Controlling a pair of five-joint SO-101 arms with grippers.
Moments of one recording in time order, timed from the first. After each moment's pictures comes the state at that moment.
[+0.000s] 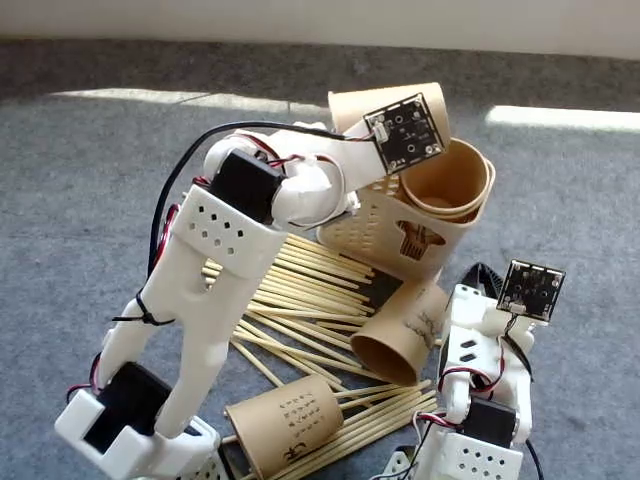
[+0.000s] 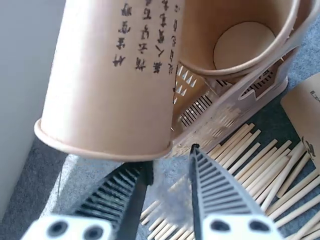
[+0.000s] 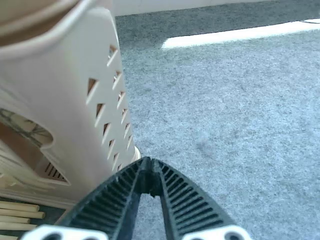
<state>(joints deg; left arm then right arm) 27.1 -5.9 -17.1 82.8 -32.4 11.9 -104.3 92.9 42.9 3.1</state>
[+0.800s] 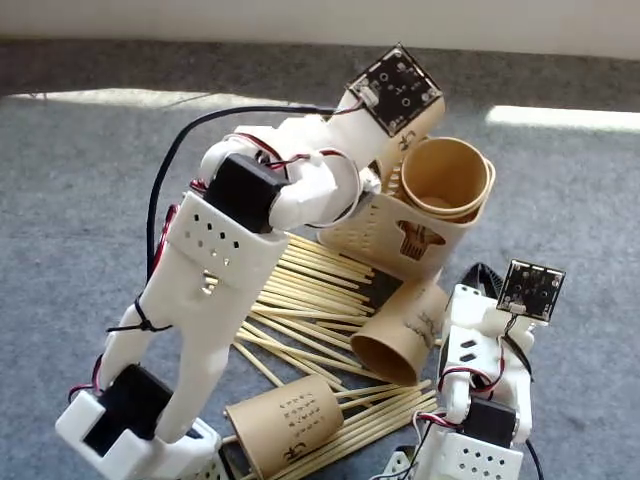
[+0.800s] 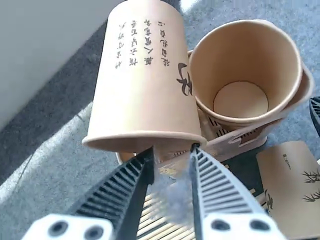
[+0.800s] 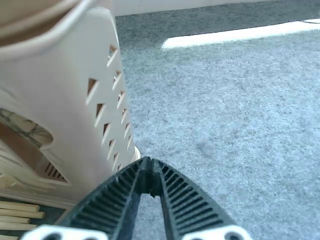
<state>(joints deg) 29.2 -6.0 -20.4 81.5 -10.9 11.9 -104.3 92.9 42.9 3.1</state>
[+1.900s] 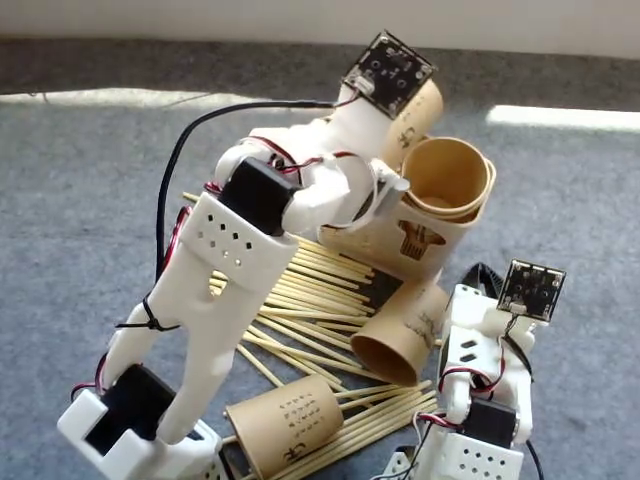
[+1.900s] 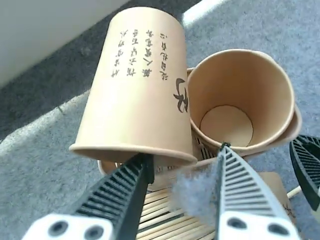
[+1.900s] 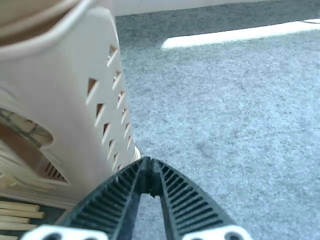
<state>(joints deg) 30.8 -5.9 -18.9 76.2 1.6 11.9 -104.3 92.9 42.9 3.1</state>
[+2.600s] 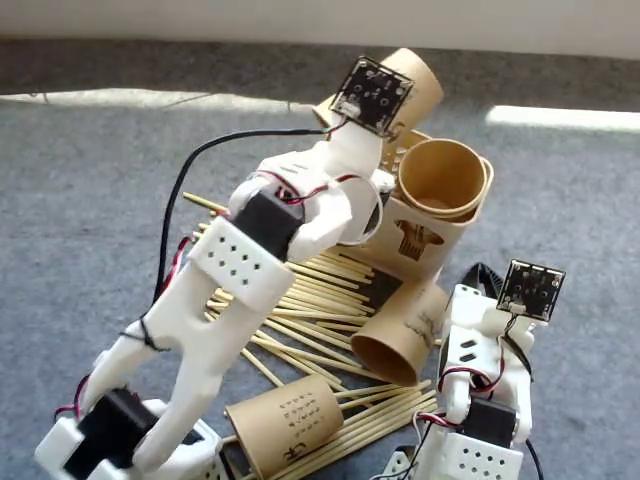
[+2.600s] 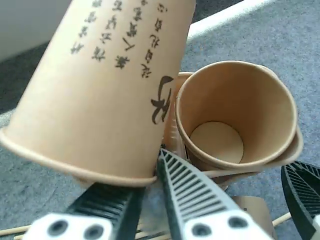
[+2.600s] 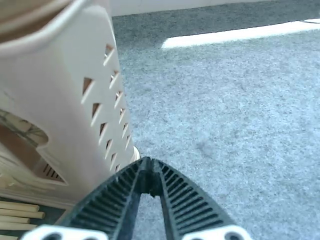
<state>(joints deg) 31.3 -16.5 6.0 55.8 9.5 11.9 -104.3 92.9 42.9 3.1</state>
